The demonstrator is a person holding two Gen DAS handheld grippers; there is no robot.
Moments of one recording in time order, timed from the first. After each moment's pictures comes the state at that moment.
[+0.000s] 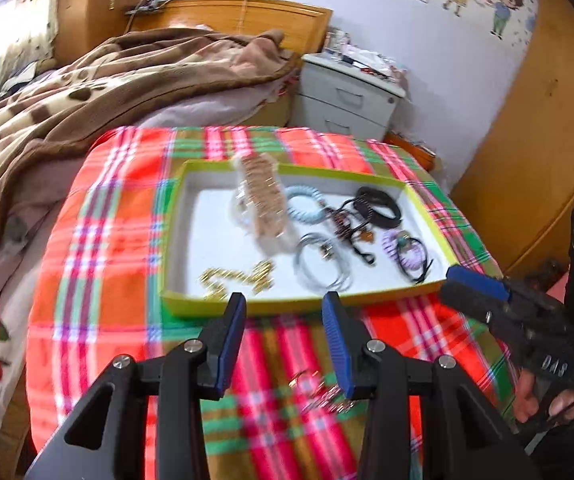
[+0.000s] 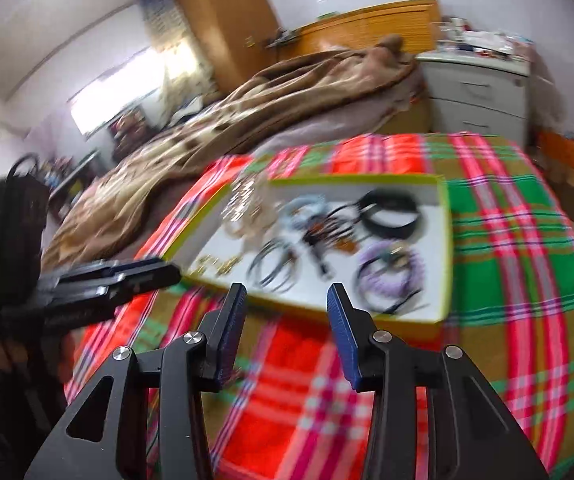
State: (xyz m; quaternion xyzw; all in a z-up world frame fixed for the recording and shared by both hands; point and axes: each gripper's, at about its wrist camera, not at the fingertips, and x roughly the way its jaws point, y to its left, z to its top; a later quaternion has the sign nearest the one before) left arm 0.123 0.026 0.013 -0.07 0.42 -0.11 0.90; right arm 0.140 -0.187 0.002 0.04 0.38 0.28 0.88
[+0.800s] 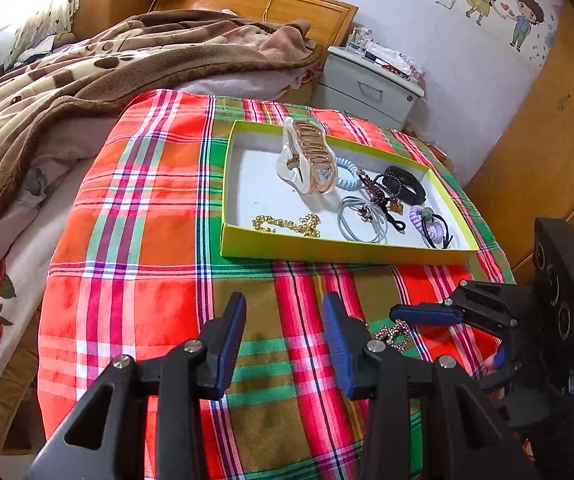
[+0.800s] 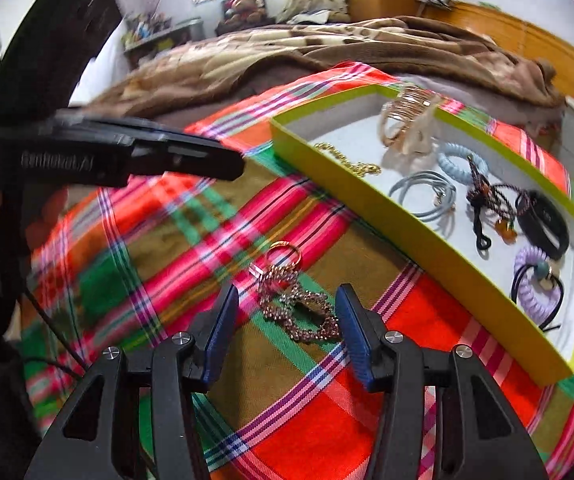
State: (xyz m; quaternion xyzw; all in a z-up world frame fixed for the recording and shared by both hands) left arm 0.098 0.061 -0.008 -0.10 0.44 -0.10 0.89; right arm 0.119 -0.102 -0.048 -0.19 0.41 0.42 0.79
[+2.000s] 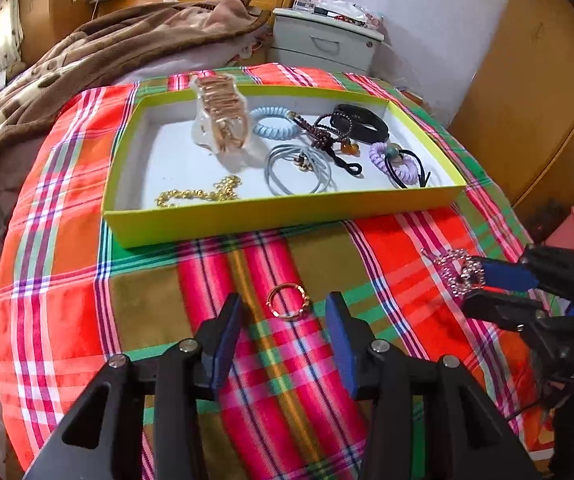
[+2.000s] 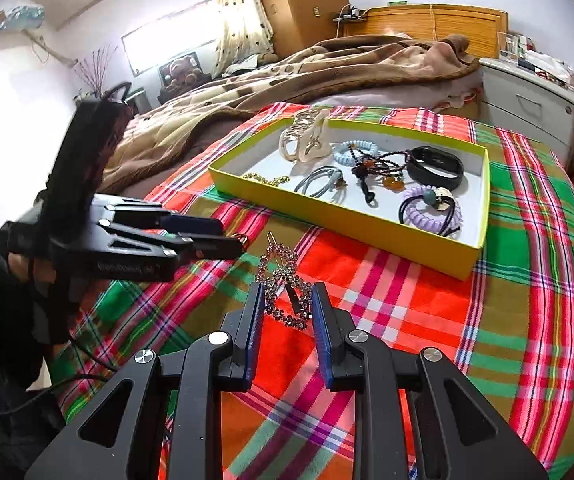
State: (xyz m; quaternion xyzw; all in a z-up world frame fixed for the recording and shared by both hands) left arm 0.107 -0.008 -0.031 0.00 0.47 -0.15 0.87; right arm 0.093 -0.205 -0.018 -0.03 0.38 0.35 0.86
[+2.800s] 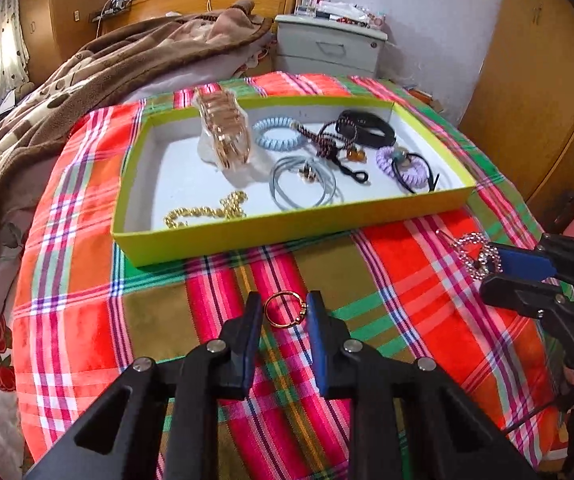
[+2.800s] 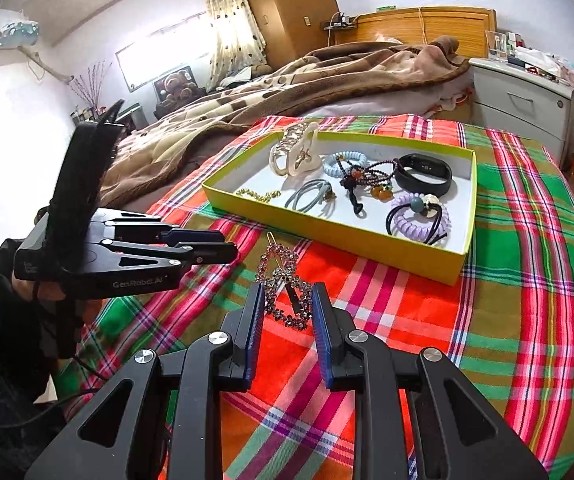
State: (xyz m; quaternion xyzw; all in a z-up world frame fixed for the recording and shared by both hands) left arm 0.108 -0.013 -0.022 0.02 0.46 -0.13 0.88; right arm 0.100 -0.212 -0.012 -0.01 0.37 0.34 0.86
